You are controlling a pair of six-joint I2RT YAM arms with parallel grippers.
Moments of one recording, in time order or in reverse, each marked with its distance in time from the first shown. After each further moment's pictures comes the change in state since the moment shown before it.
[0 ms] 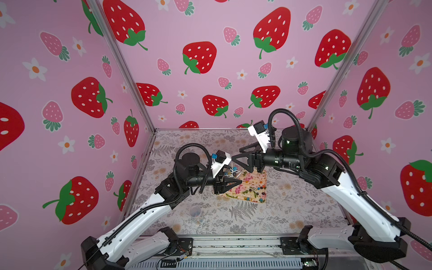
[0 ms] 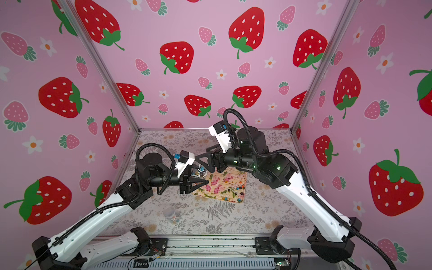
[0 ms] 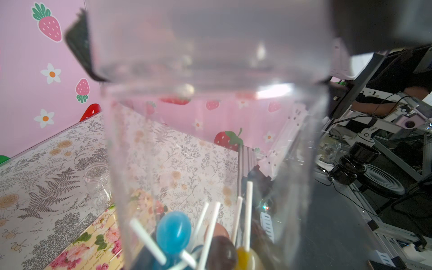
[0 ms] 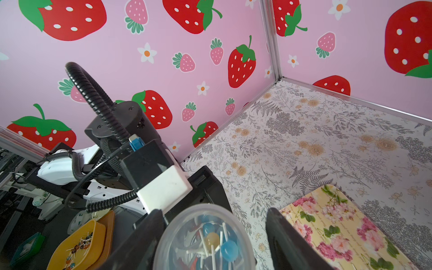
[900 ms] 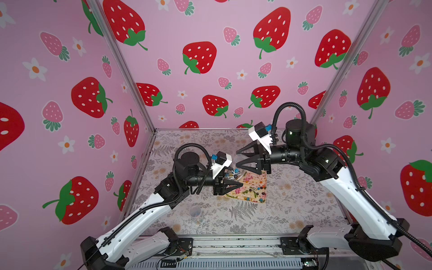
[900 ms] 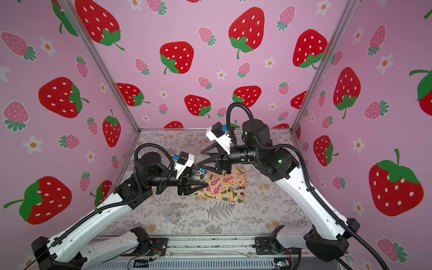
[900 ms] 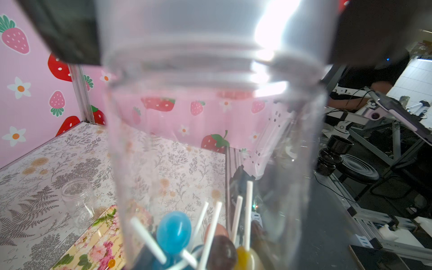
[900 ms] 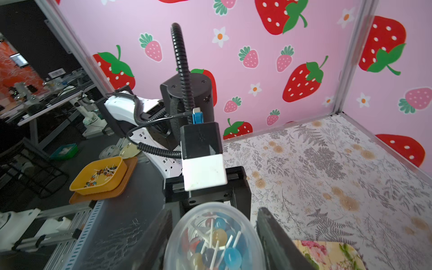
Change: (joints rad) left arm 0.000 0.006 0.027 0.014 0.101 0.009; right arm -0.142 0.041 0.053 -0.009 -0.502 -0.385
